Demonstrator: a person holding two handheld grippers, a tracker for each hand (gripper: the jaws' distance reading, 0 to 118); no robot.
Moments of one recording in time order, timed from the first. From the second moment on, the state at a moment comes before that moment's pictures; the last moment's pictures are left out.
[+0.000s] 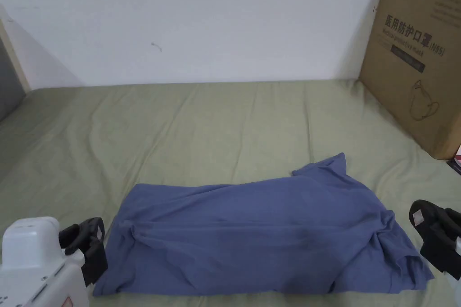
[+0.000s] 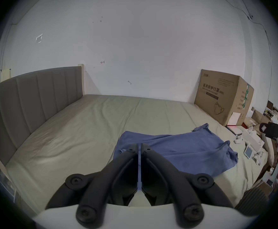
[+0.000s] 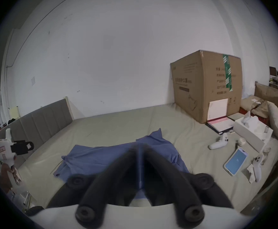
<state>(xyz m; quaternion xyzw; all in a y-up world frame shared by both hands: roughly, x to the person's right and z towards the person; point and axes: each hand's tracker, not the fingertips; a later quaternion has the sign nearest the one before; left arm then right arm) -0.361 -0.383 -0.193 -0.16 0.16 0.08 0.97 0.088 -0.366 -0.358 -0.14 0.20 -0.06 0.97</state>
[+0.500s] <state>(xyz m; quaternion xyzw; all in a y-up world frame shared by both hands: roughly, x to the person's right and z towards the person) -0.476 -0.461 -0.293 -0.48 0.14 0.19 0.85 0.076 -0.367 -0.383 -0.22 0.24 -0.05 0.95</state>
